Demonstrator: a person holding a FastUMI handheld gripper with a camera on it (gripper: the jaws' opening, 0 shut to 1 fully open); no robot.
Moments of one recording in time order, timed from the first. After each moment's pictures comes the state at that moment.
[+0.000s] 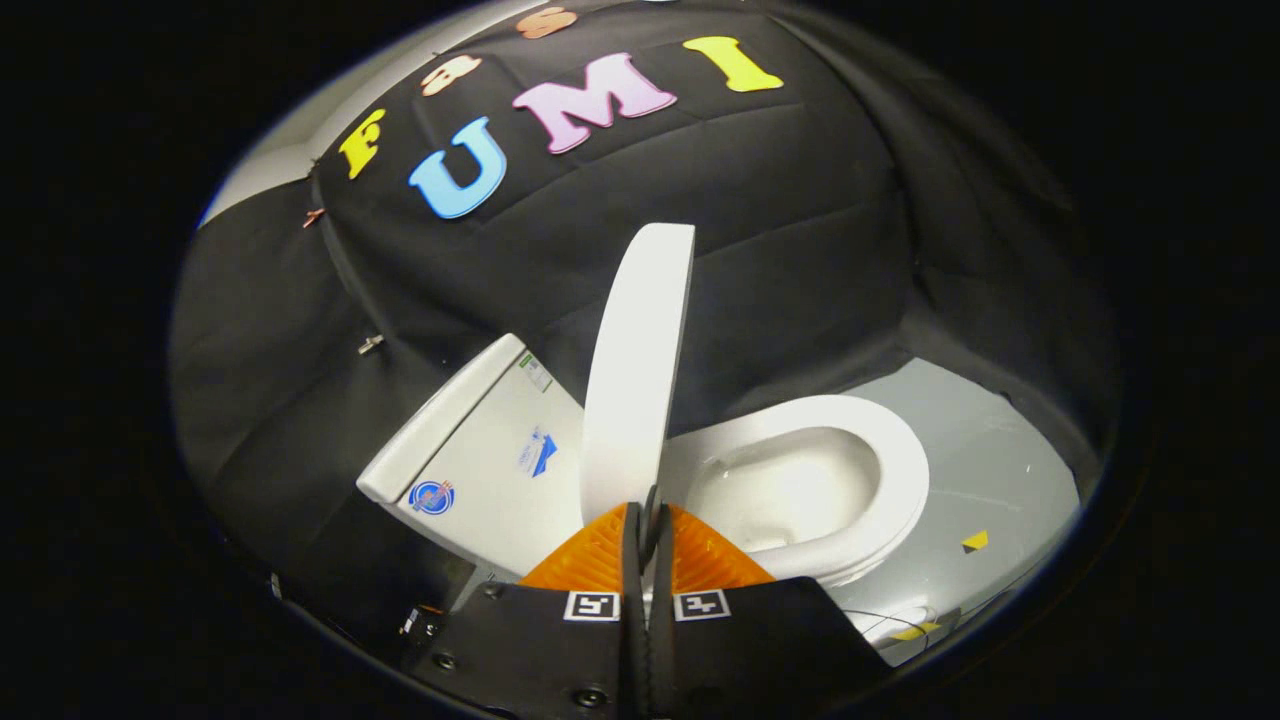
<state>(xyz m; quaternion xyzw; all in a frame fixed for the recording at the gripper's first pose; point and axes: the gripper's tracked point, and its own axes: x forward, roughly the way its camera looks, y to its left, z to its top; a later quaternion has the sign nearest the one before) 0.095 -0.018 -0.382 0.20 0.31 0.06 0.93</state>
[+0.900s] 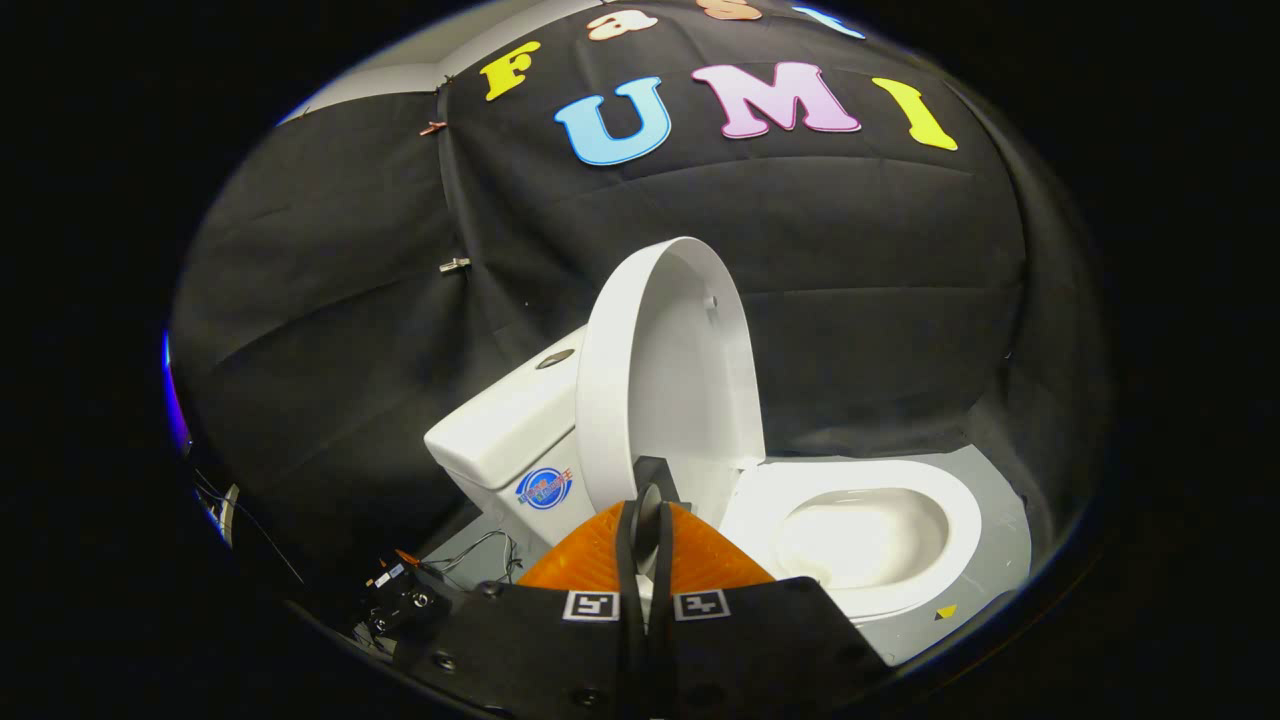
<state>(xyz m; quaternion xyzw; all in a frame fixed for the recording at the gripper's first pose) 0.111 0.135 -0.348 0.08 0.29 0.17 0.94</state>
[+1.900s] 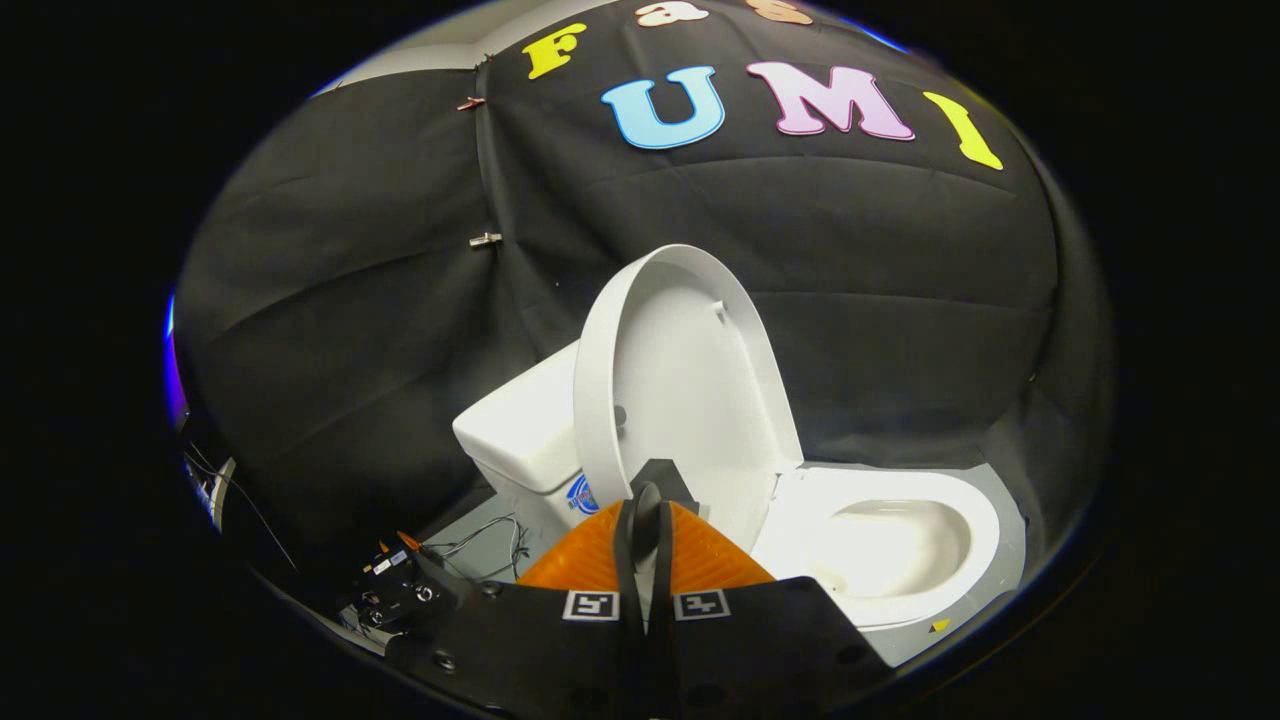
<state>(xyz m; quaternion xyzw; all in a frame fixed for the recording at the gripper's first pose) 0.116 0.187 -0.356 0.05 0.30 0.20 0.93</state>
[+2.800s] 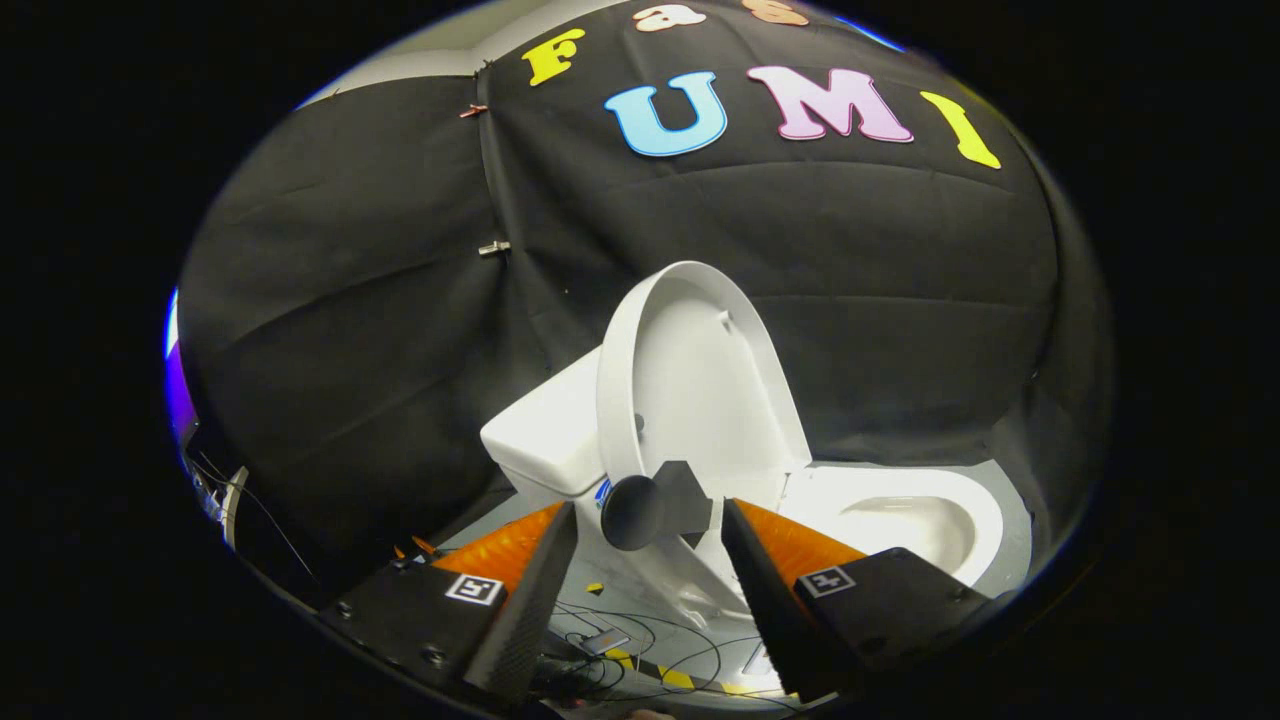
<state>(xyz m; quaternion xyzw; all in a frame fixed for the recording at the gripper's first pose) 0.105 0.191 -0.316 0.08 0.27 0.20 0.94</state>
